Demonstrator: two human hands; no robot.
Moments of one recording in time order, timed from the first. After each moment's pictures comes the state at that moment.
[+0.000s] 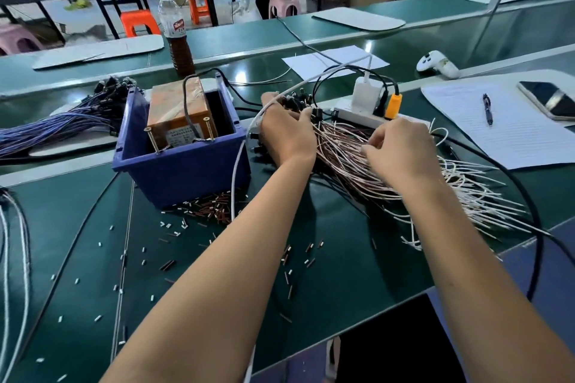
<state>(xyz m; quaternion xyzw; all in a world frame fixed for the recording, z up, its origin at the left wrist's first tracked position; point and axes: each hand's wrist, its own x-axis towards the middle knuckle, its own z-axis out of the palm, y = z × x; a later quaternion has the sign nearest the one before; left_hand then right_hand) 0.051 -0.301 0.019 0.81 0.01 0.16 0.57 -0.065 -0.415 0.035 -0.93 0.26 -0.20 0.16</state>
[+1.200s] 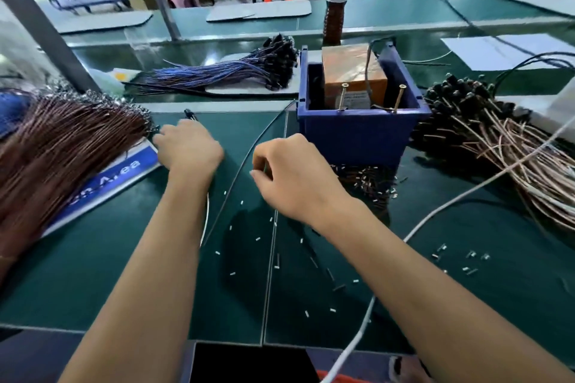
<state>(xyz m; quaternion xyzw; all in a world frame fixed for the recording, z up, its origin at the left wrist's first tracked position) 0.059 0.083 0.005 0.96 0.28 0.03 0.05 -0.021 -0.102 0.020 -0.93 -0.24 -0.09 0.28</state>
